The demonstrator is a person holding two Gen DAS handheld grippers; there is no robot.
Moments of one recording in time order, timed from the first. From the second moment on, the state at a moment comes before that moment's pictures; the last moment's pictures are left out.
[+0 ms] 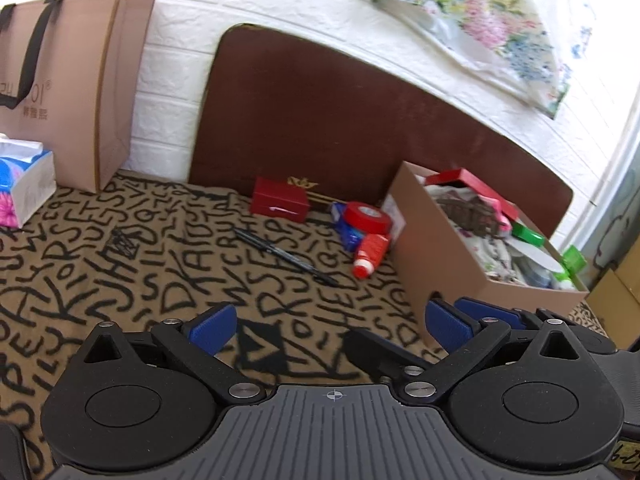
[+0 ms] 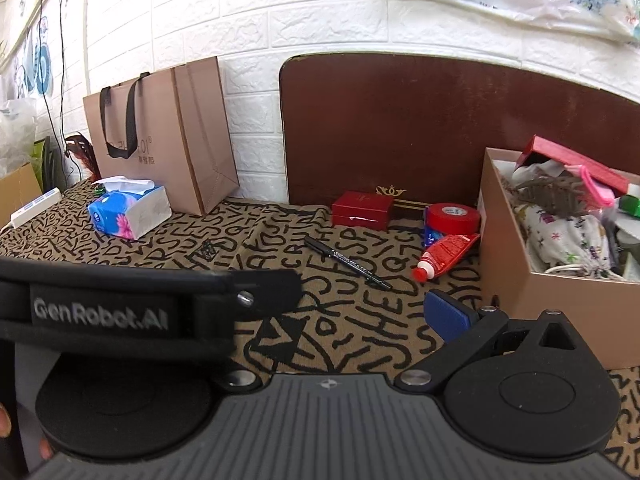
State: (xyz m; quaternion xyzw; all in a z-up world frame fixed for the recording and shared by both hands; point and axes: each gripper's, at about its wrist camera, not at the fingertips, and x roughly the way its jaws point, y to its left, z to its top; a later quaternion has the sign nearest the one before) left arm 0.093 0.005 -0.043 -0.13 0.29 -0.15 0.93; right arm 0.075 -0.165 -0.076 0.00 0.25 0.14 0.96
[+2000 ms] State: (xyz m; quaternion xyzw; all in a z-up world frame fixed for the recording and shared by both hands) left arm 0.194 -0.012 -0.121 -0.17 0.40 -0.16 0.89; right arm 0.109 -0.185 -0.148 0.00 0.34 0.05 0.94
